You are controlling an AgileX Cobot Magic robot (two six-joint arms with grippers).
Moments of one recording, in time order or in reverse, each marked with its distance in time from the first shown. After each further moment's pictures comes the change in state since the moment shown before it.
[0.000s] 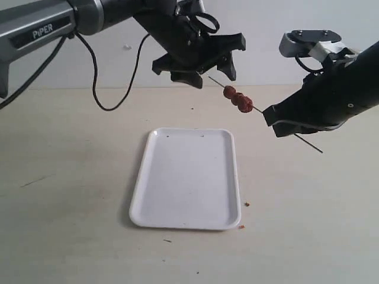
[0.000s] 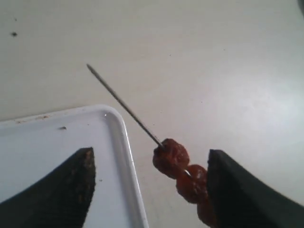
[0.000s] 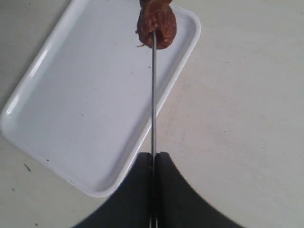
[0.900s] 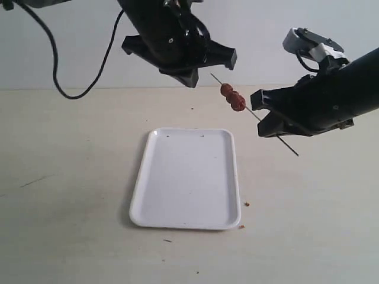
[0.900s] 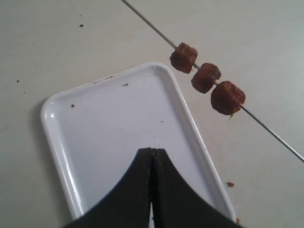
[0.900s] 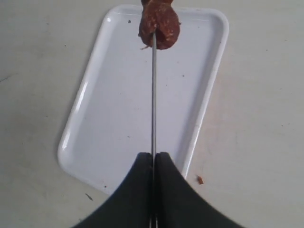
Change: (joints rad) left arm -0.113 -0.322 0.384 0.366 -0.008 -0.024; right arm 0.012 0.009 0.049 0.263 -0.056 0.035
